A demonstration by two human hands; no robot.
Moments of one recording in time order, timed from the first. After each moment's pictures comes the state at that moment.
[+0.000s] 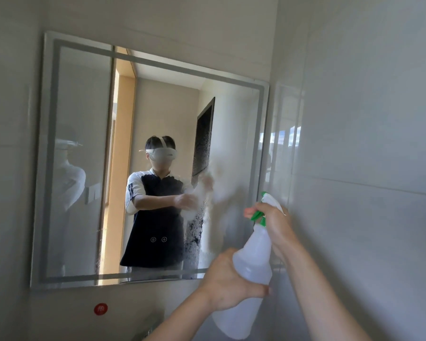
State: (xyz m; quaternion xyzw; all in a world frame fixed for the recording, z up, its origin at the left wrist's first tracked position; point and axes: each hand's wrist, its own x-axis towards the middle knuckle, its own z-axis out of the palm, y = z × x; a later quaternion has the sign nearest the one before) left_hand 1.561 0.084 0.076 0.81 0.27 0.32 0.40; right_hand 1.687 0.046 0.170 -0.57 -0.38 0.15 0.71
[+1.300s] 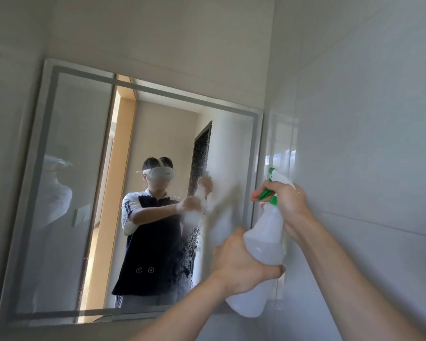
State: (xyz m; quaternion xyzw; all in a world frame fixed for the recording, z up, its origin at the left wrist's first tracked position) left_hand 1.600 0.081 0.170 0.82 0.27 0.40 0.32; right_hand 1.708 0.033 0.278 -0.51 -0.45 0.09 0.73
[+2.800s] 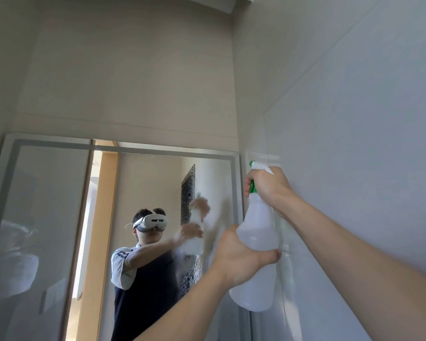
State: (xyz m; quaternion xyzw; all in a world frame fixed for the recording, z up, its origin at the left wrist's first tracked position) left_hand 1.647 0.115 0.286 0.80 0.12 0.45 0.38; right_hand 1.737 0.047 0.403 -0.59 -0.46 -0.04 0.66
